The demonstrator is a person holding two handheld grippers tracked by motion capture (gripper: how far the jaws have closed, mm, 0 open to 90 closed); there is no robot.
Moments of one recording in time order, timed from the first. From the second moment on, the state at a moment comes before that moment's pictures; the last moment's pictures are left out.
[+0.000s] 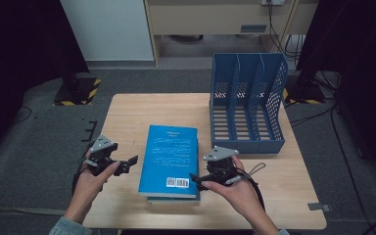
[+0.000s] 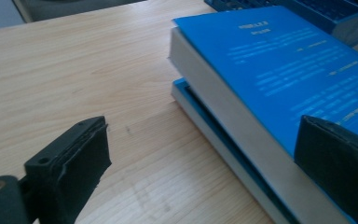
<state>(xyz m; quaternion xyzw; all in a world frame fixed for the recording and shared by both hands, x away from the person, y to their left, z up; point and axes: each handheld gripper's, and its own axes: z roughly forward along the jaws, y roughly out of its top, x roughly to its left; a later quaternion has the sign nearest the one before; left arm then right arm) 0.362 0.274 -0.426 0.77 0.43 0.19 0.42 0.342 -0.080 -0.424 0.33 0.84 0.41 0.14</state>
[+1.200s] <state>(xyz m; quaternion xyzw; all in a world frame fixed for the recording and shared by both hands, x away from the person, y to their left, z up) 0.382 0.221 -0.455 0.81 0.38 0.10 0.43 0.394 -0.053 -0.455 0.38 0.84 0.39 0.00</state>
